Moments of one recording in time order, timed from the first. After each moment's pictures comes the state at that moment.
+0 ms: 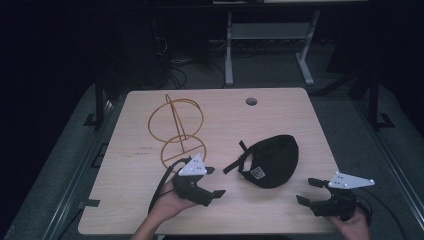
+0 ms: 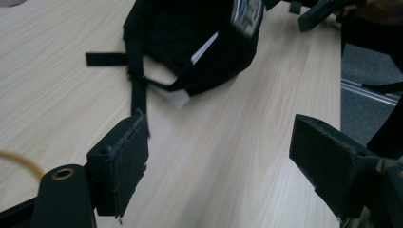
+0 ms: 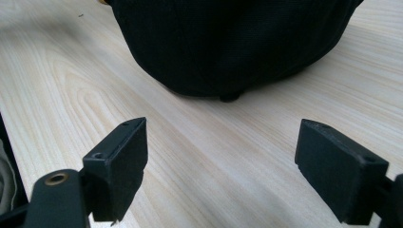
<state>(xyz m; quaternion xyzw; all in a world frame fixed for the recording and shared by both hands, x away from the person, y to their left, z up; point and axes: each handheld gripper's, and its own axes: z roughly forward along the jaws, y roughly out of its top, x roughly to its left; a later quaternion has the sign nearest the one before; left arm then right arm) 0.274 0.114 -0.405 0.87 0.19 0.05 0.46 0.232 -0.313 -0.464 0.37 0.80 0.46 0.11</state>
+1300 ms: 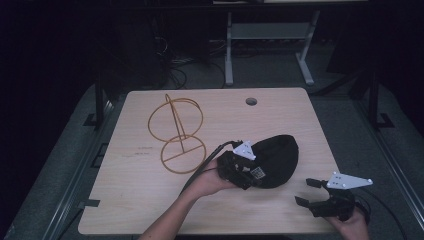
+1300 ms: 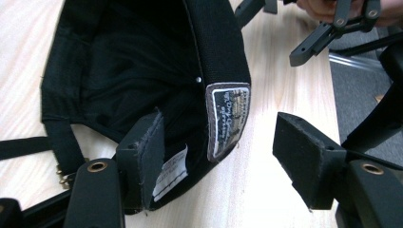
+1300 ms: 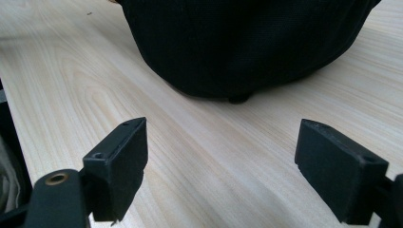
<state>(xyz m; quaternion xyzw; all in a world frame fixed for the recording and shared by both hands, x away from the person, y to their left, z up) 0.319 0.007 -0.397 0.91 0.11 -0.01 0.40 0.232 -0.310 -0.464 0.36 0.81 0.46 0.11</state>
